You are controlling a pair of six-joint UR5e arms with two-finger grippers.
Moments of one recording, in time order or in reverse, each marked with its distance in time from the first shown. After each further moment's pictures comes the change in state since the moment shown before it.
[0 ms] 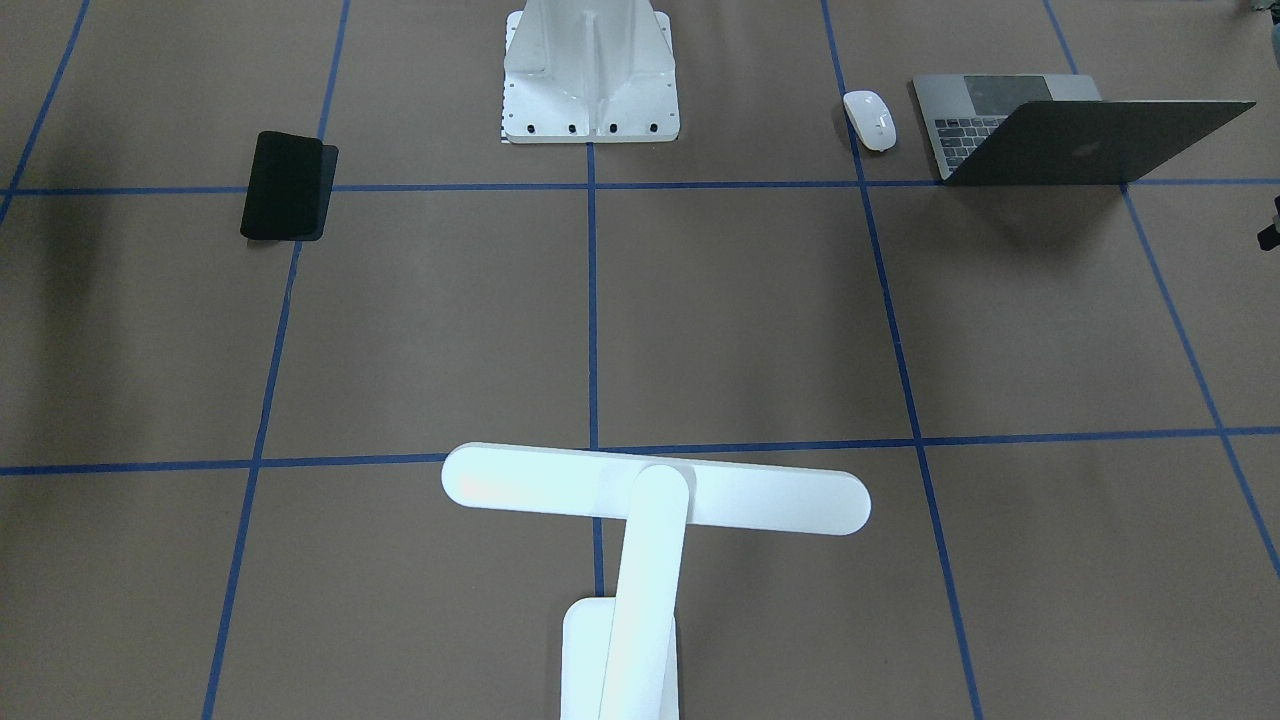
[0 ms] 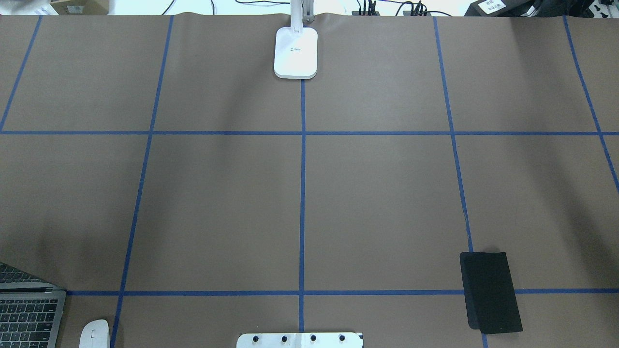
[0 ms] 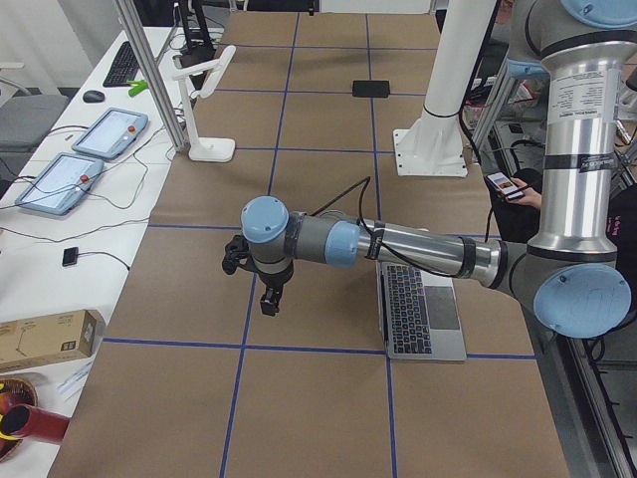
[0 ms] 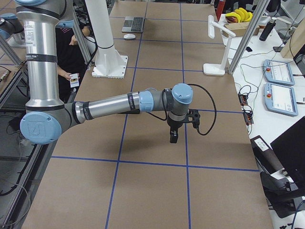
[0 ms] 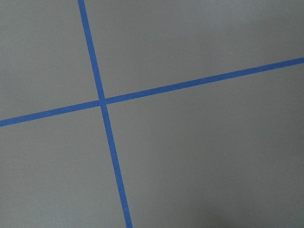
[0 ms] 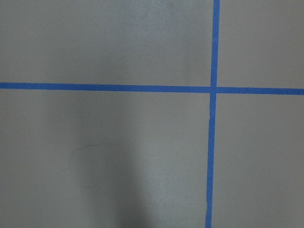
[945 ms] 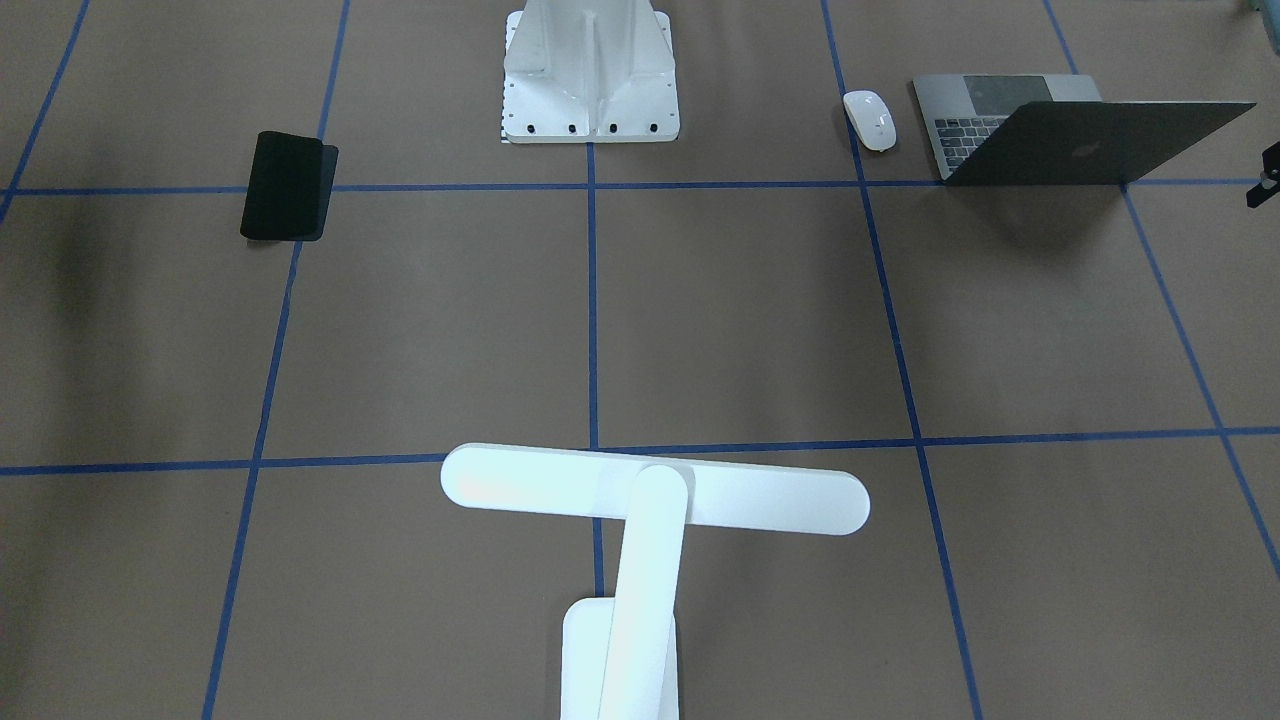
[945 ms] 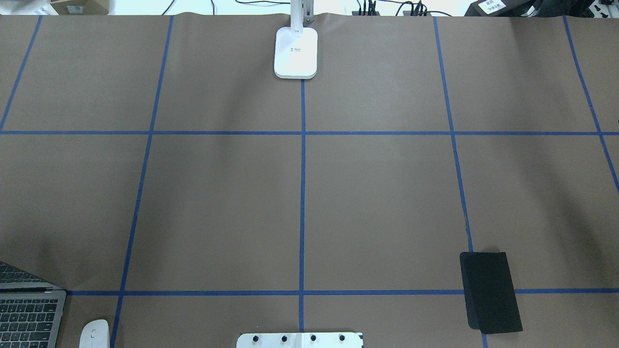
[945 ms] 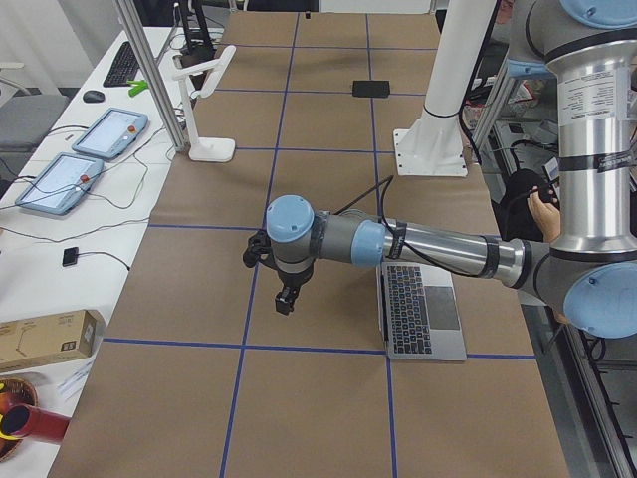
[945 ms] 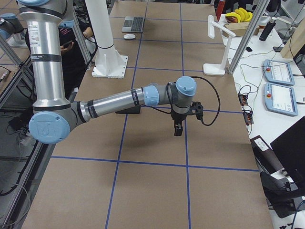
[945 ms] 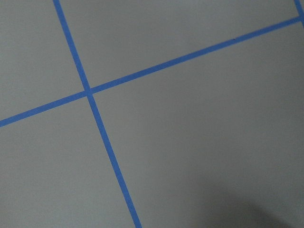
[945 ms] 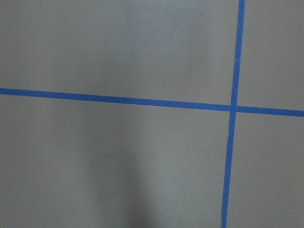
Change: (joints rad) left arm -0.002 0.123 -0.135 -0.003 -0.001 0.203; right arm -0.054 0.048 0.008 0.002 -0.001 0.001
